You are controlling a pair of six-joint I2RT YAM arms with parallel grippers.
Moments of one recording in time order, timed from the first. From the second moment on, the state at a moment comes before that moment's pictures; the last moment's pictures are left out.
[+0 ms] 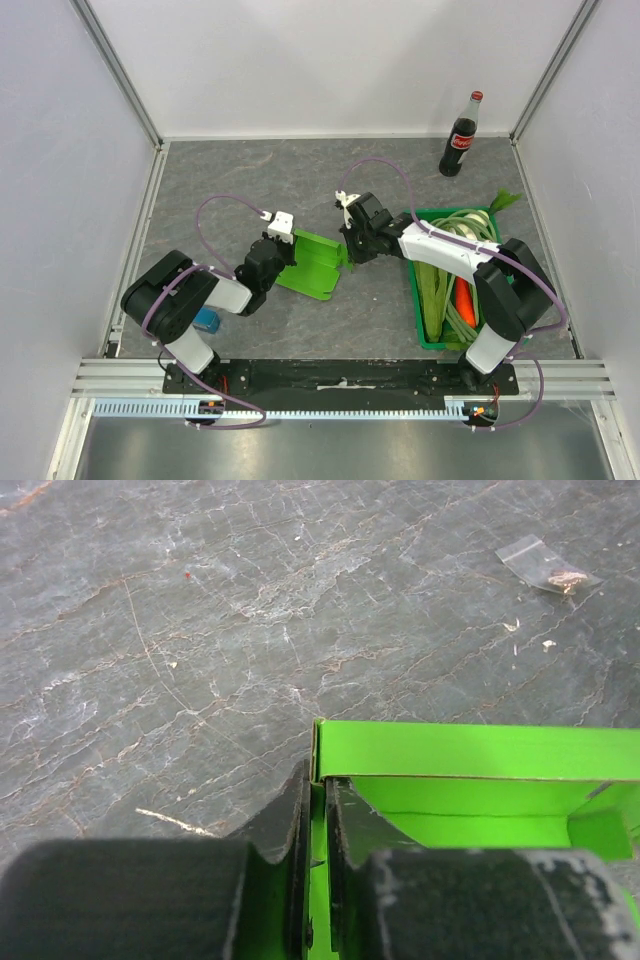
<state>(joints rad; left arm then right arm) -0.60 1.64 0.40 1.01 -0.23 -0.08 0.70 1.68 1.12 -0.41 -0.06 0.26</state>
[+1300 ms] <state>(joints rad) -0.96 1.79 0.31 1.34 -0.88 -0.03 0.70 1.55 0.75 0.18 -0.14 0.26</state>
